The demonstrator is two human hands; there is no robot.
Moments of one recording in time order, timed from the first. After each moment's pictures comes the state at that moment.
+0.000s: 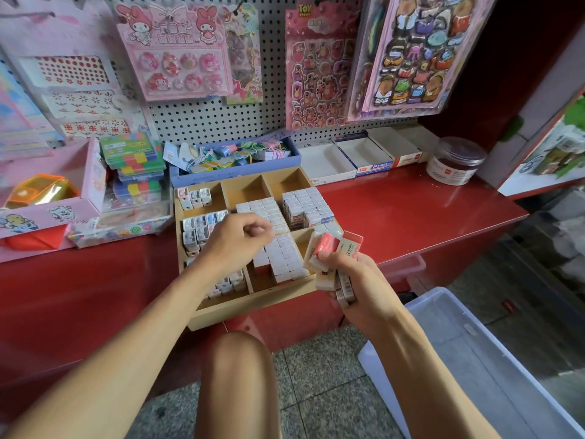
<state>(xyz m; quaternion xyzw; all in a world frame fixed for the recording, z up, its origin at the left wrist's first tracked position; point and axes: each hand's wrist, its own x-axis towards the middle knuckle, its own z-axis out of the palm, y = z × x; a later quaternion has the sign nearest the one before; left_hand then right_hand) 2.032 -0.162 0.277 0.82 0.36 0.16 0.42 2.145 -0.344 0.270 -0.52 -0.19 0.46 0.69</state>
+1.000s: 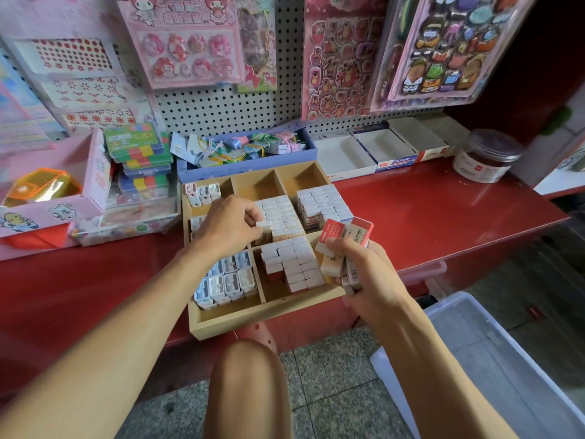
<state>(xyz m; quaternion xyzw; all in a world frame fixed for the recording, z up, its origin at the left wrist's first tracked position) 2.044 -0.109 0.267 0.87 0.38 0.14 0.27 2.157 -0.302 0.266 -0.55 -0.13 0.43 0.70</state>
